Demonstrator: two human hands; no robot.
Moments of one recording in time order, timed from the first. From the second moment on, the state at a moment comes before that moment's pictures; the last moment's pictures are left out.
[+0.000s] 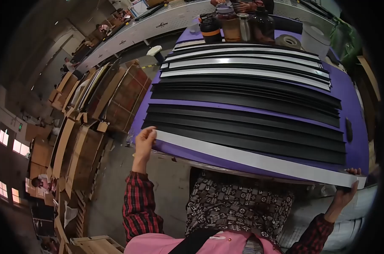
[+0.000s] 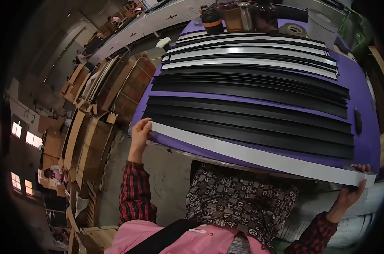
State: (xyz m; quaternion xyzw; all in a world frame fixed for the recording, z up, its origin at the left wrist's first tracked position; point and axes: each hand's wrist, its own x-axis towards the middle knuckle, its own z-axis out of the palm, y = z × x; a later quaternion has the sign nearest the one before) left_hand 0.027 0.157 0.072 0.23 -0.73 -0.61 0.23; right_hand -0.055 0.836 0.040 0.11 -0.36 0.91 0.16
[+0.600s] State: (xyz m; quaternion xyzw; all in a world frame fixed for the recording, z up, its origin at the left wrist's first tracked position) left_hand -0.007 0.042 0.049 0.31 -0.82 -0.45 0.18; right_hand -0.106 0.732 0.036 -0.04 -0.94 0.25 0.24
